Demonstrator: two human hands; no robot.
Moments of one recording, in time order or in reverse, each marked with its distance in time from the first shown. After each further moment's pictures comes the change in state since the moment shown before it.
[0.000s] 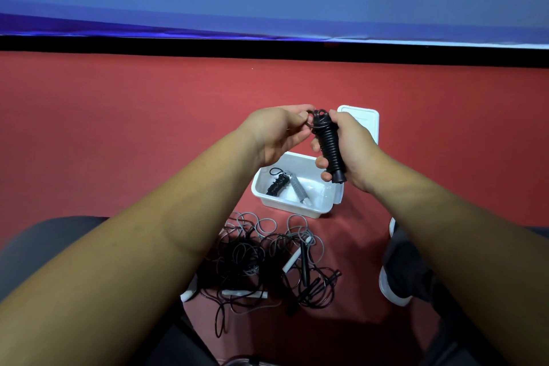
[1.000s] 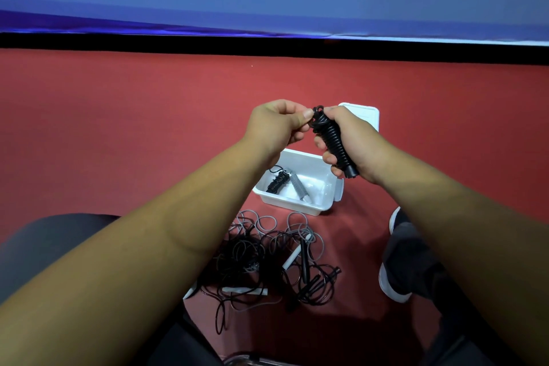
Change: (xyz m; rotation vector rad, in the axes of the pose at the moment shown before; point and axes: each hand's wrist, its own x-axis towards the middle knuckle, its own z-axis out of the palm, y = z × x) left_hand -0.001 -0.017 -0.005 0.282 0.087 0.302; right_hand -0.007 -0.011 -0.007 -0.184 -0.067 -0.058
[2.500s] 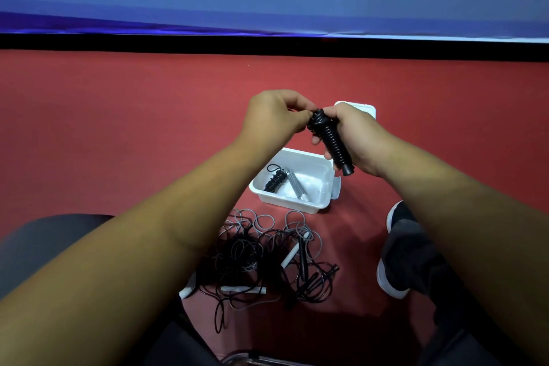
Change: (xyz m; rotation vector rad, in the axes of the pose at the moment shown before) left_hand 0.000 0.010 0.001 0.513 0.017 0.354; right_hand 0.007 -0.004 -0.011 -0.086 0.037 0.026
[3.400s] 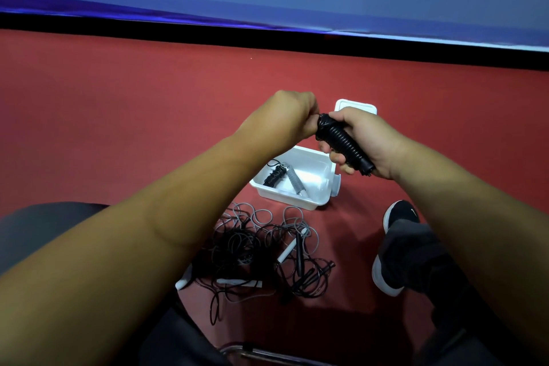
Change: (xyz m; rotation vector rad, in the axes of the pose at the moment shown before) left_hand -0.002 -0.002 -0.011 0.652 -0.178 0.331; right_hand -0.005 0.007 -0.005 0.065 -0.218 0.063
